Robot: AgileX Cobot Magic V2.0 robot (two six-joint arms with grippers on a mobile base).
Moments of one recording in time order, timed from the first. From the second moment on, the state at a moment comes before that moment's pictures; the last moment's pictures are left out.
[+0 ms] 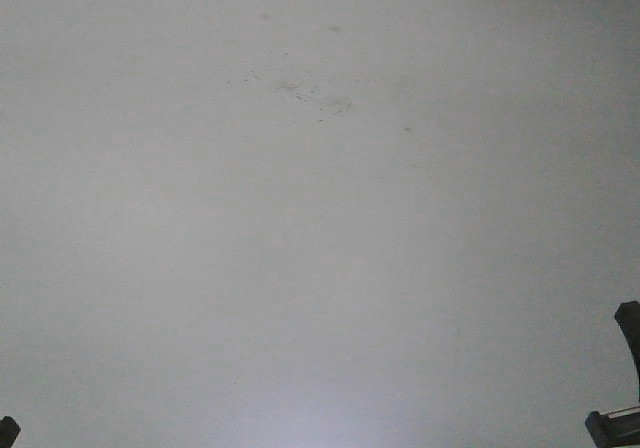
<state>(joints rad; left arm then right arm) -0.17 -0.01 0.03 -0.04 0.21 0.04 0.15 -0.01 0.03 -0.02 0.18 -0.11</state>
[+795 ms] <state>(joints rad) -0.17 -0.01 0.03 -0.04 0.21 0.04 0.15 -0.01 0.03 -0.02 0.18 -0.11</state>
